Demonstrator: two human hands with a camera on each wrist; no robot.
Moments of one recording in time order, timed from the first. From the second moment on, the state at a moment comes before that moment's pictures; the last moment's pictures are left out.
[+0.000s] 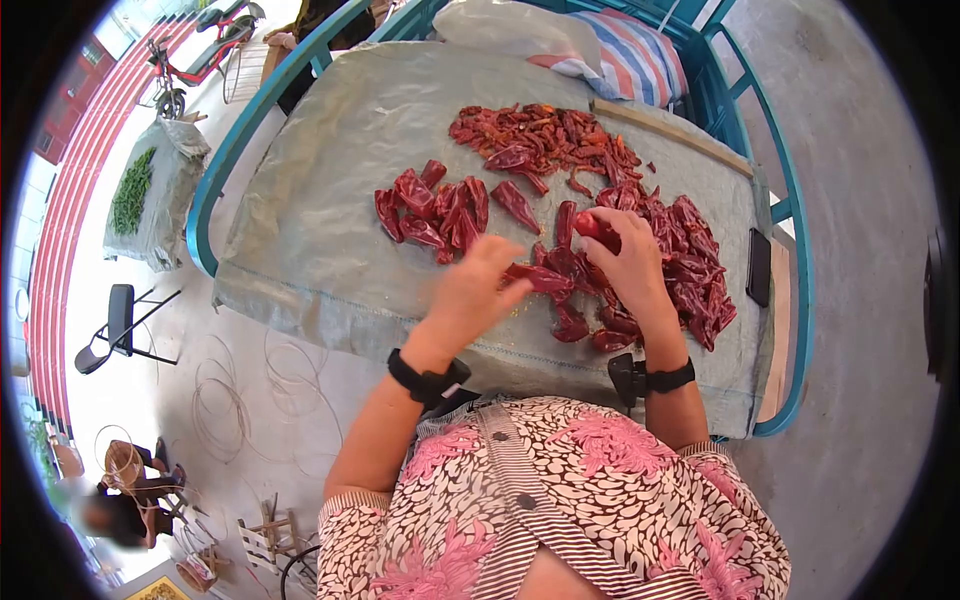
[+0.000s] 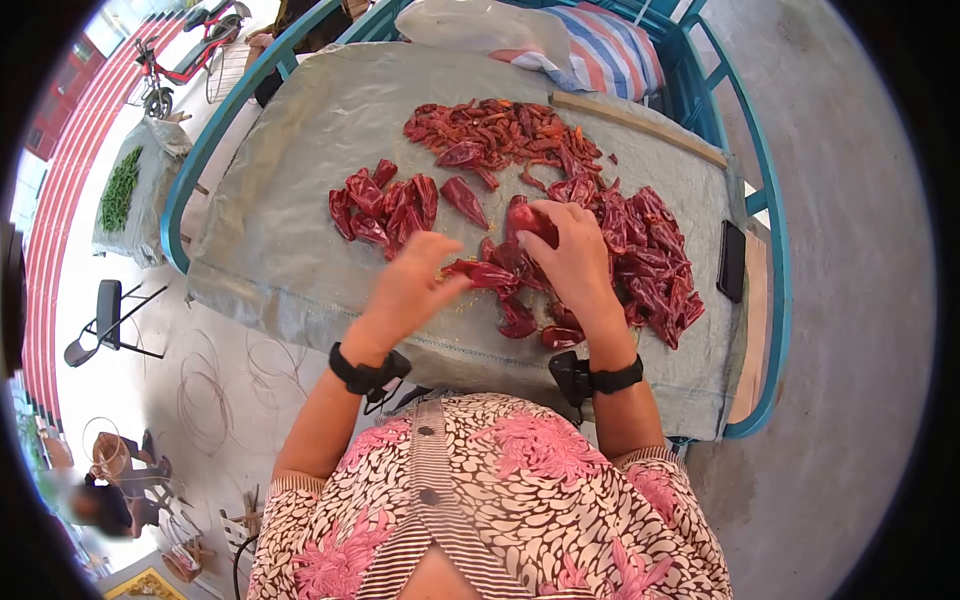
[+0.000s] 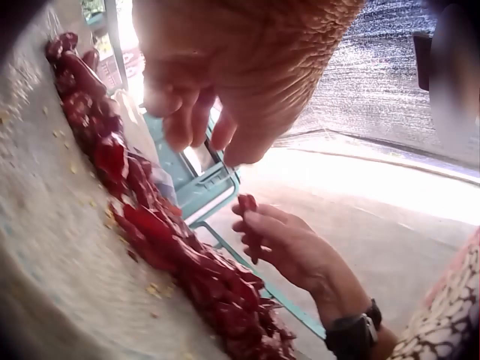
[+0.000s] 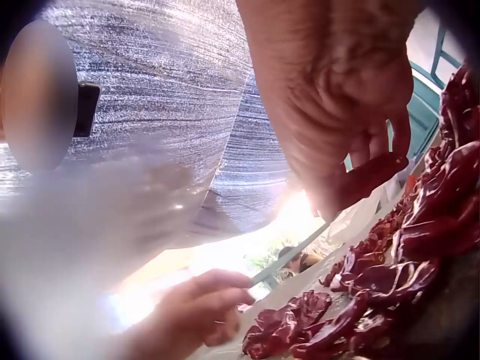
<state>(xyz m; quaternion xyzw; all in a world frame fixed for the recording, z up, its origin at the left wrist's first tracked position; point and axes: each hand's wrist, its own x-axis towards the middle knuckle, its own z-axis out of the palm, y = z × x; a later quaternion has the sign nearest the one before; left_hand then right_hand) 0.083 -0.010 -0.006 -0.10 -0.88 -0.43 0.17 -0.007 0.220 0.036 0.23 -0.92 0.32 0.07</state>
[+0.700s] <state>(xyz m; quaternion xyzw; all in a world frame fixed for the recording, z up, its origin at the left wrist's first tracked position) 0.093 -0.015 -0.002 -0.02 -0.93 -0.35 0.14 -0.049 0.182 -0.021 0.20 -0.98 0.05 0.07</state>
